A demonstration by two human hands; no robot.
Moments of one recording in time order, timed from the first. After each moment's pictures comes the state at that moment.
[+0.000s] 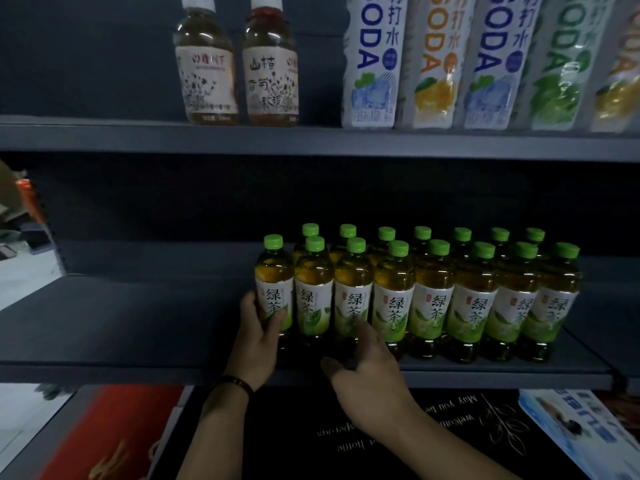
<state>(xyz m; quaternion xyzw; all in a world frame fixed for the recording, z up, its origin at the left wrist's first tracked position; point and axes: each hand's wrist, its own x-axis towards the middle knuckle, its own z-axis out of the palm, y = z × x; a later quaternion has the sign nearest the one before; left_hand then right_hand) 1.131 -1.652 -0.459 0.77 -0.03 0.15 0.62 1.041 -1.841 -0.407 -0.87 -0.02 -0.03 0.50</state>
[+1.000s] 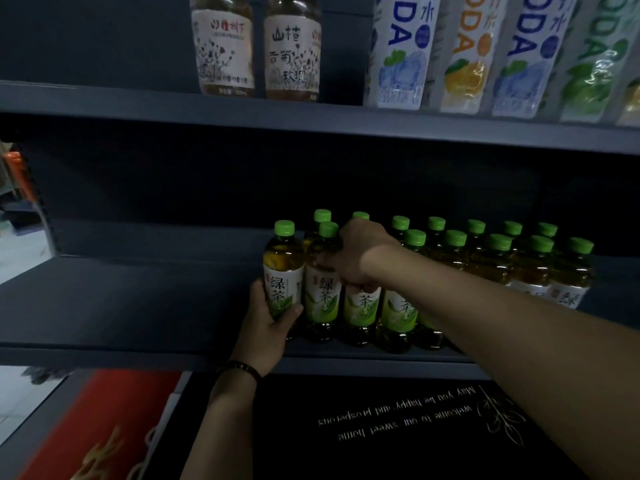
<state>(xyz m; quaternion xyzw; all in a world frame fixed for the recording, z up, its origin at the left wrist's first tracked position) 1.134 -1.644 -0.463 0.75 -0.05 0.12 0.65 1.127 -1.801 -0.286 -0.97 0.00 0.00 0.22</state>
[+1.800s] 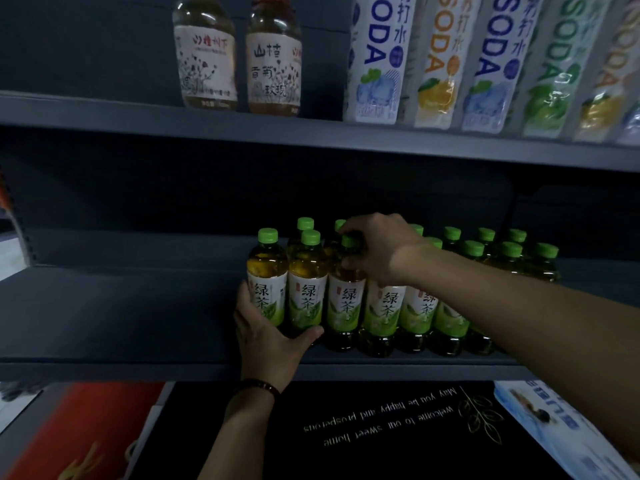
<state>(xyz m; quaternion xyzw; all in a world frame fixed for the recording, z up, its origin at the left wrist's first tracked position) 1.120 -1.687 -0.473 0.75 0.02 0.24 0.61 1.121 -1.863 -0.267 -0.99 -0.10 -0.10 0.08</state>
